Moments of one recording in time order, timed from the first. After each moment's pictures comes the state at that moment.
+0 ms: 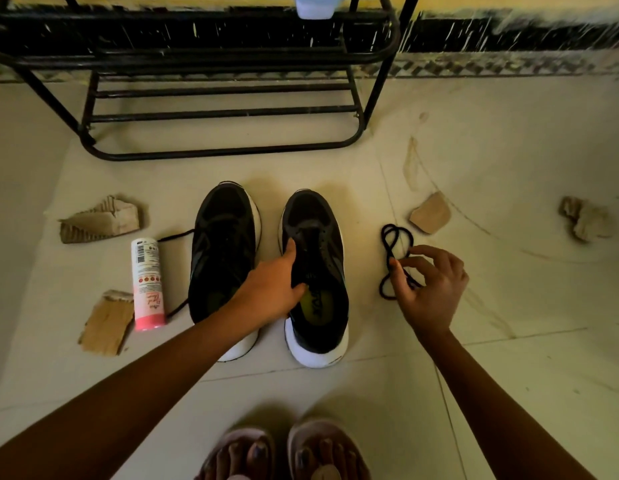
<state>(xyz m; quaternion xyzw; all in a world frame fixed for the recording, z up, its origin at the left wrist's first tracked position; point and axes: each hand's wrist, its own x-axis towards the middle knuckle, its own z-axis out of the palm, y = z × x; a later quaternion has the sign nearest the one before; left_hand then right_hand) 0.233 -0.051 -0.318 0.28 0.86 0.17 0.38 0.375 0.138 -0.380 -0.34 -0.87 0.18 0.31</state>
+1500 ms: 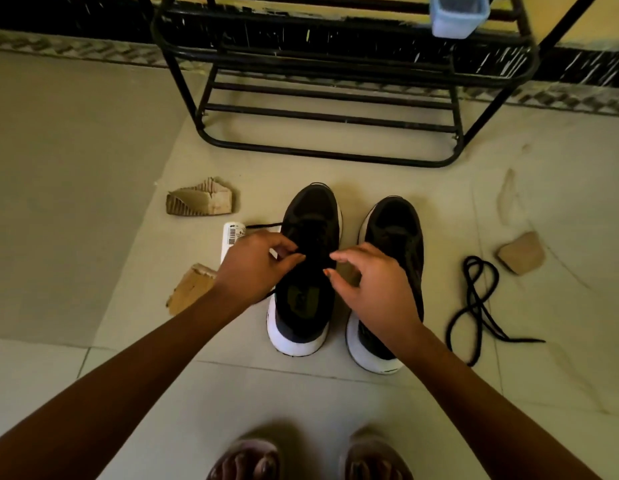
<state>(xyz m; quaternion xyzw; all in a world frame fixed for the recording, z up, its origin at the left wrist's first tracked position) 0.179 -0.156 -0.311 0.17 0.92 0.31 0.18 0.269 0.005 -0.318 -0.08 -0.94 0.33 0.09</state>
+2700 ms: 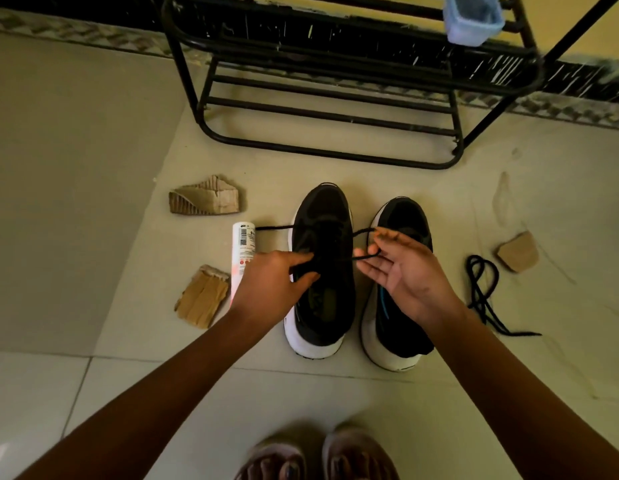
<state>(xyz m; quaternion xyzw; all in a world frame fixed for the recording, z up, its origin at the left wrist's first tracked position) 0.193 -0.175 -0.323 0.21 0.89 0.36 0.17 0.247 0.001 -0.287 -0.37 -0.48 0.80 0.01</state>
